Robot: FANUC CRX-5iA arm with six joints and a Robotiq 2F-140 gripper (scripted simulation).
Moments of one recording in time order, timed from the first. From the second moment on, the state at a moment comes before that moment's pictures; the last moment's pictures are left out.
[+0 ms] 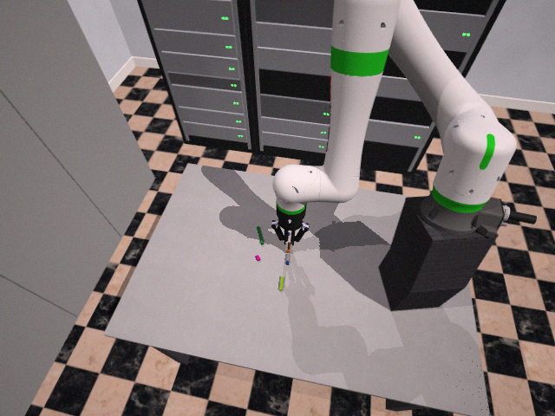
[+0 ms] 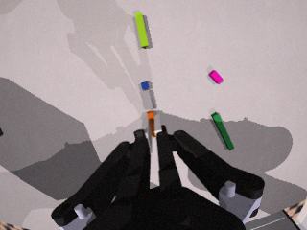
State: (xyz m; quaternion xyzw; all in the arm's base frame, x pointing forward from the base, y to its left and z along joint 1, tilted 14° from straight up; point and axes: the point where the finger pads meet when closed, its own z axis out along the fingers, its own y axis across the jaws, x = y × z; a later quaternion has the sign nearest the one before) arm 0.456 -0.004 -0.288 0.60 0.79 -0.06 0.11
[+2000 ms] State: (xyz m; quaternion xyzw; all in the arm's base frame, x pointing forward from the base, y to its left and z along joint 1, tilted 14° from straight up) arm 0.457 -0.006 -0.299 0.60 0.79 -0.06 0.11
